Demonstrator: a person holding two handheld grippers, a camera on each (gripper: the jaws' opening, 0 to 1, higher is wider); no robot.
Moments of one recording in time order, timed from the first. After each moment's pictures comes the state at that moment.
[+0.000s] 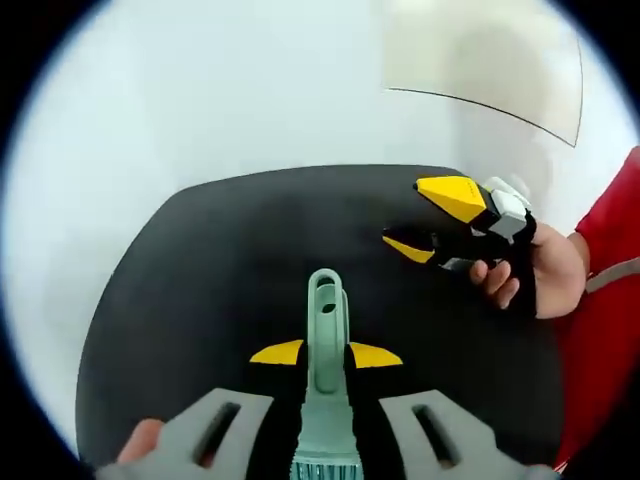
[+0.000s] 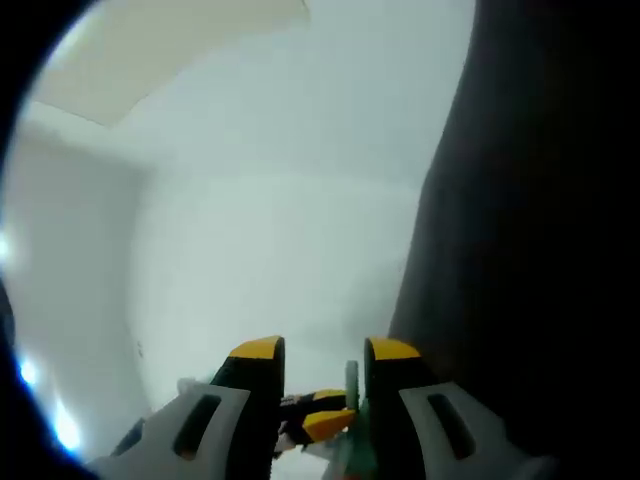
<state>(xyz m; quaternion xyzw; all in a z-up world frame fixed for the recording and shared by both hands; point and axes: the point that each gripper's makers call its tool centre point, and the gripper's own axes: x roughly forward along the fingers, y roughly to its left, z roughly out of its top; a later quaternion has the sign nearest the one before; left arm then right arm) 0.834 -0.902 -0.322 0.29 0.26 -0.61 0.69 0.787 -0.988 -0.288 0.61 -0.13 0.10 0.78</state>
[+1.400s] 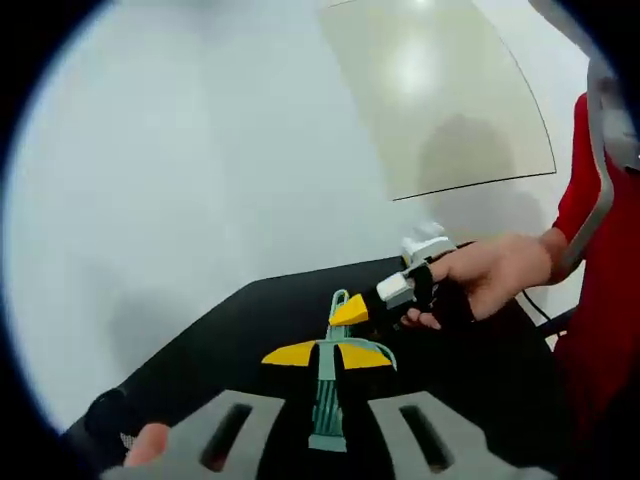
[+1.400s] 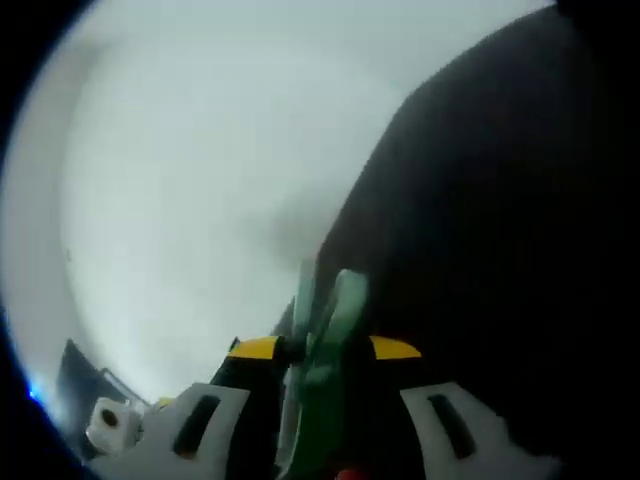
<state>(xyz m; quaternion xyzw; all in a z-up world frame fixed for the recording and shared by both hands) 0.804 -0.778 -0.259 0.16 0.00 -0.57 0.80 0.837 -0.899 -0.335 0.50 0.13 0.09 0.85</state>
